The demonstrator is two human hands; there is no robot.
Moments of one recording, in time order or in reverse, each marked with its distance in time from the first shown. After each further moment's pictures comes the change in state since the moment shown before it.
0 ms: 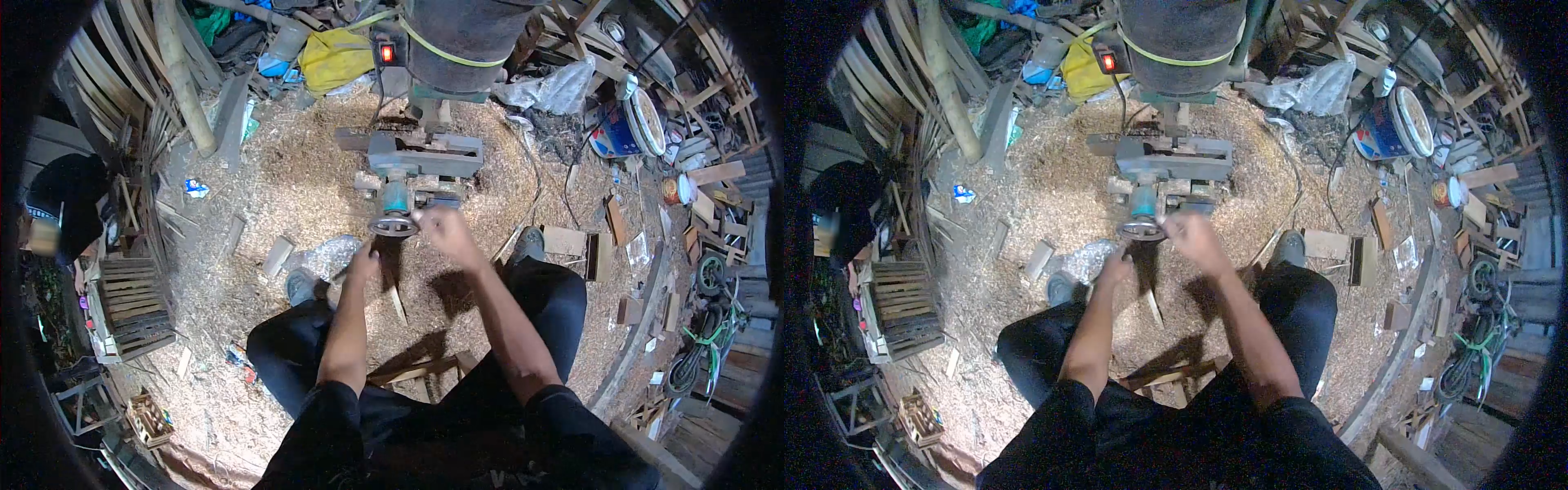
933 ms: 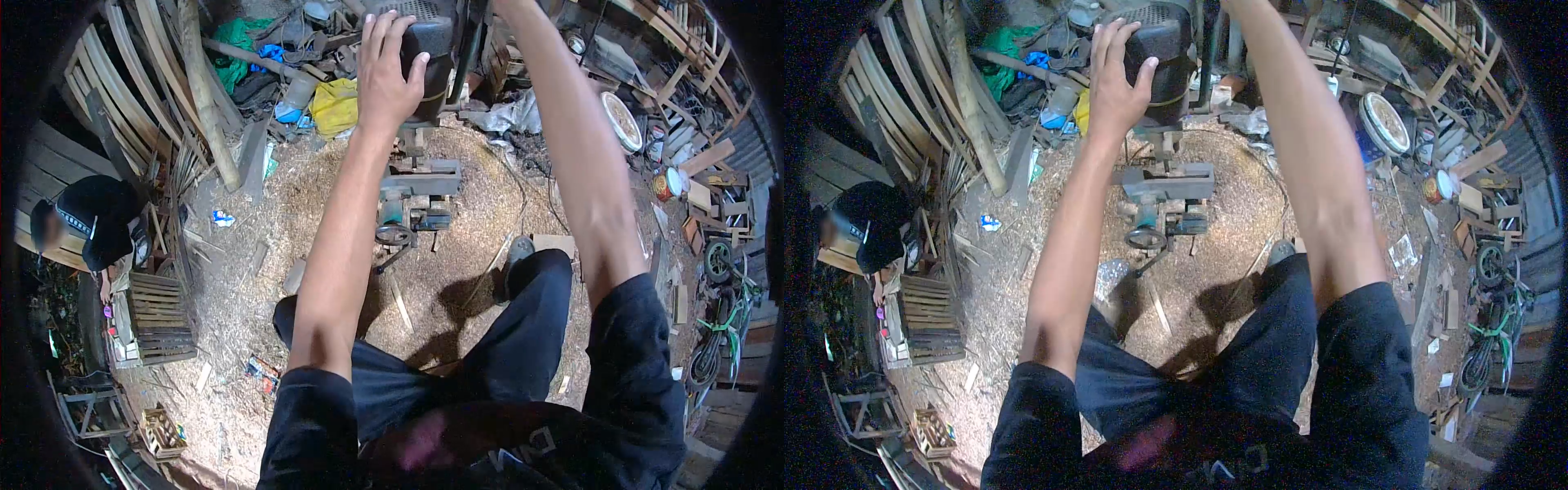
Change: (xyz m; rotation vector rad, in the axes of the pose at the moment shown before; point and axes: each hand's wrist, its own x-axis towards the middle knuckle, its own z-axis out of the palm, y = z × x) left_hand -0.151 0.455 -0.258 0.032 1.117 1.352; right_hand 0.239 -0.305 -0.347 0.358 0.644 -0.327
